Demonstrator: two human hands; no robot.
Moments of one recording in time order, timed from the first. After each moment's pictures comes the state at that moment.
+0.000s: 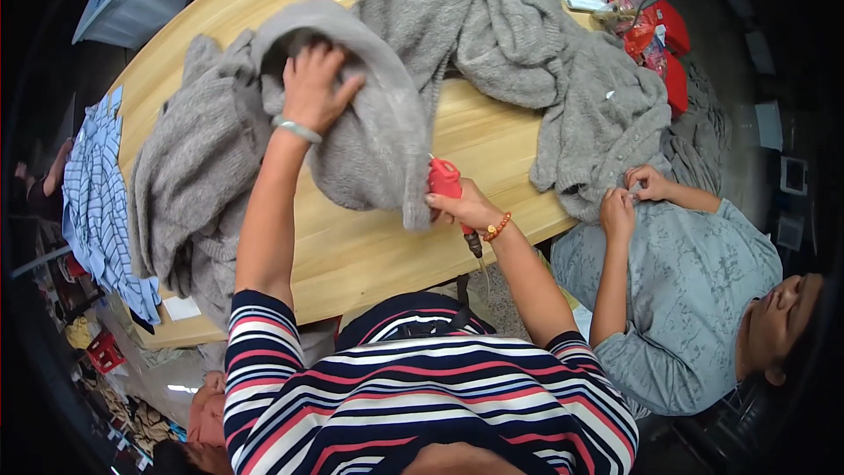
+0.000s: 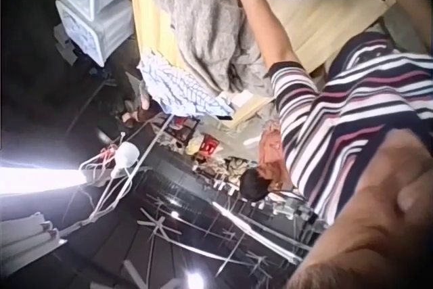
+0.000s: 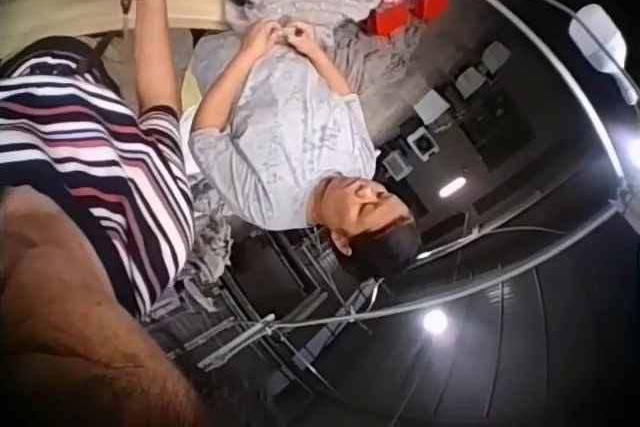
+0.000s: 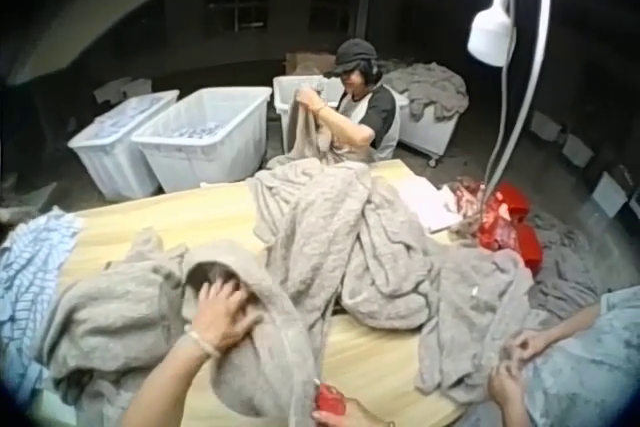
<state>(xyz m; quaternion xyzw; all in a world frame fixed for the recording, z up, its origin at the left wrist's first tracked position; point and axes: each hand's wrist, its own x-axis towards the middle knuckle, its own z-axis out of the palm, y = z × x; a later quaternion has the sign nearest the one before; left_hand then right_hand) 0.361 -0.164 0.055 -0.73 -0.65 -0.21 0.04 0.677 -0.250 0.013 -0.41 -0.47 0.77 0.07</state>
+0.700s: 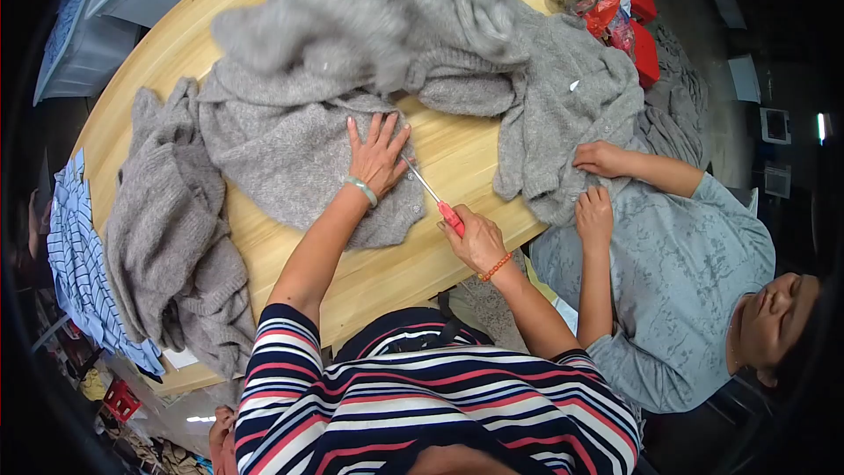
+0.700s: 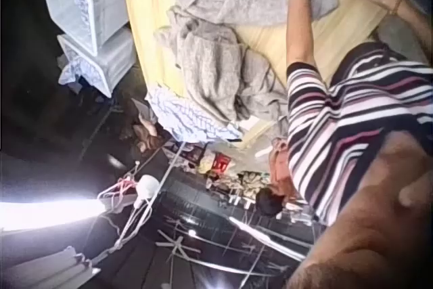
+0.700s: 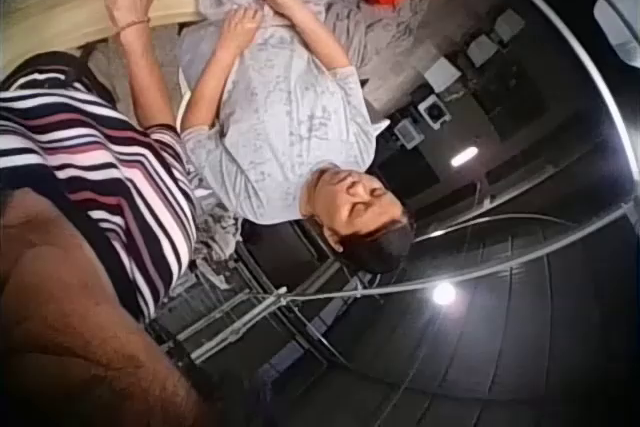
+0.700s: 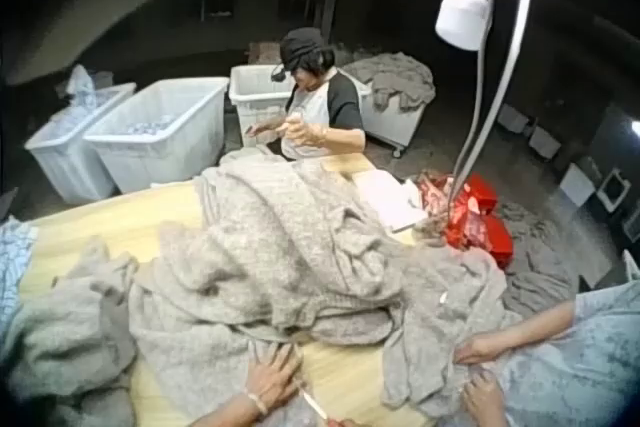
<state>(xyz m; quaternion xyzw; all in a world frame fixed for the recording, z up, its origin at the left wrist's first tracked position) 0.528 -0.164 -0.094 -0.81 -0.56 -0.16 -0.13 0.750 -0.260 0.022 -0.64 -0.68 0.36 0.02</state>
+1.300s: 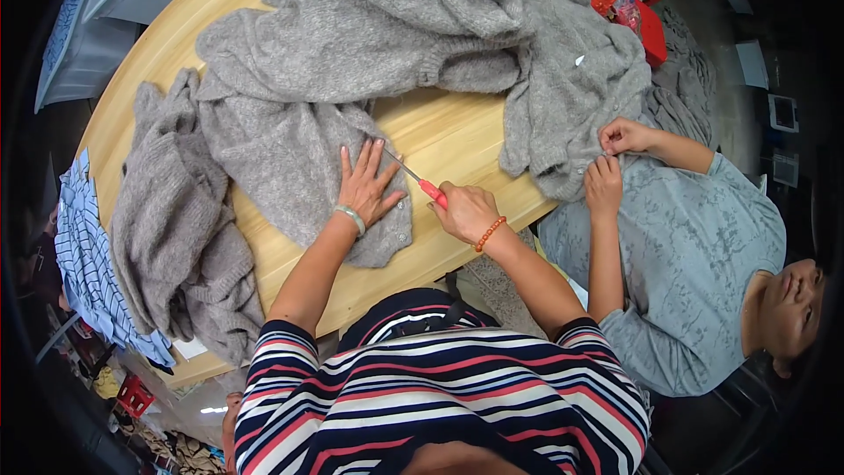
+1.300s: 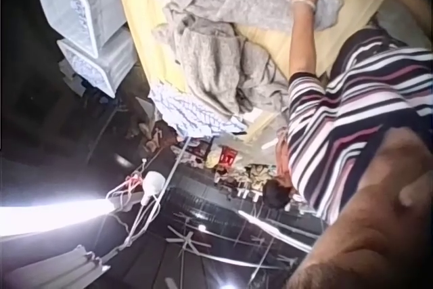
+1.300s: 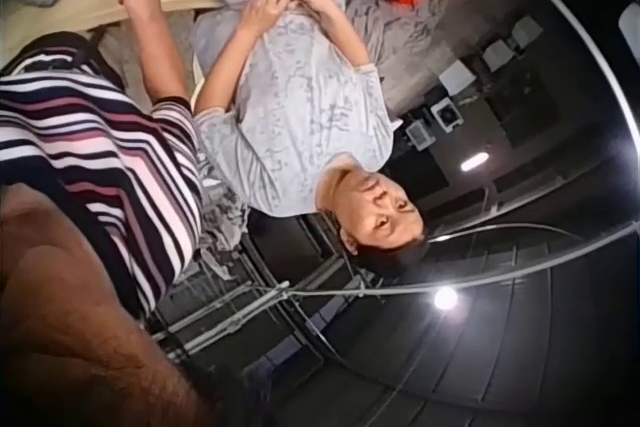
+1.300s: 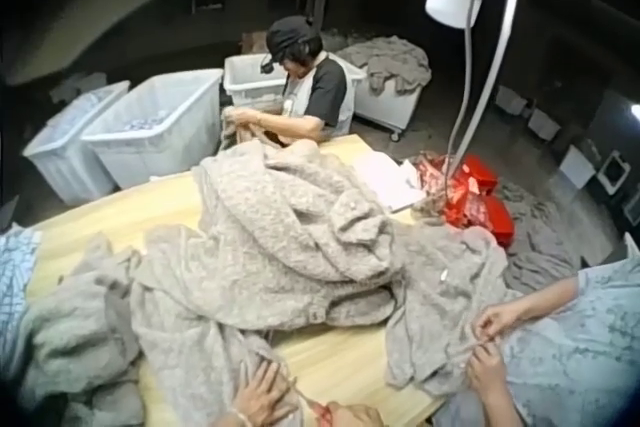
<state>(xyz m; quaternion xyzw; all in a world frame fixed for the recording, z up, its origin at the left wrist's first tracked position) 0.503 -0.252 -0.084 -0.83 -0.53 -0.06 -0.16 0.724 -0.247 0.036 -0.59 -0.73 0.34 -0.09</state>
